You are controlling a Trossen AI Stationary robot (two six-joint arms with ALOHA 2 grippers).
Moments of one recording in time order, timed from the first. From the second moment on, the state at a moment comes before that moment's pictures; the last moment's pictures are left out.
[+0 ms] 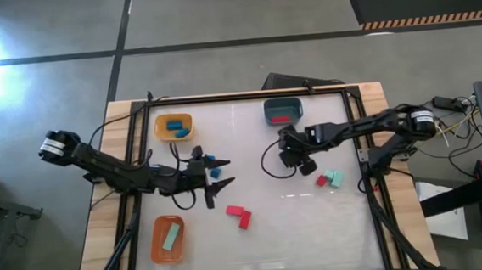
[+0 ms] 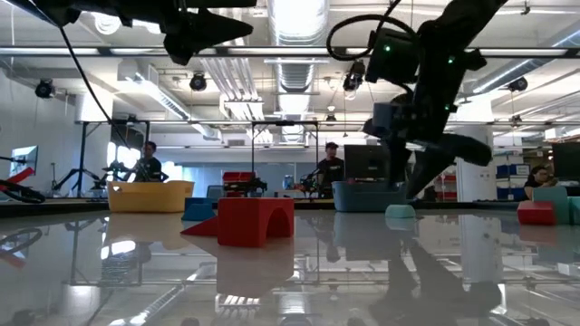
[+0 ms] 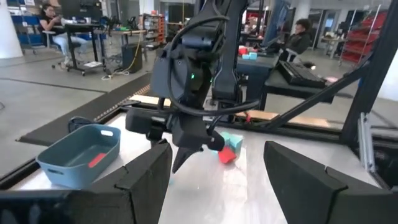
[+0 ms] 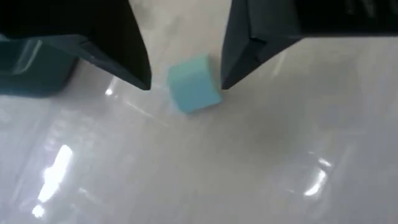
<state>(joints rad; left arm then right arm) -0.32 1.23 0.59 0.62 -0.54 -0.10 -0.16 1.55 0.84 -0.48 0.16 -0.73</state>
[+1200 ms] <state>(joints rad) -0.31 1.22 0.58 0.60 -0.64 -0.02 -0.34 1.66 0.84 -0.36 -0.23 -0.33</state>
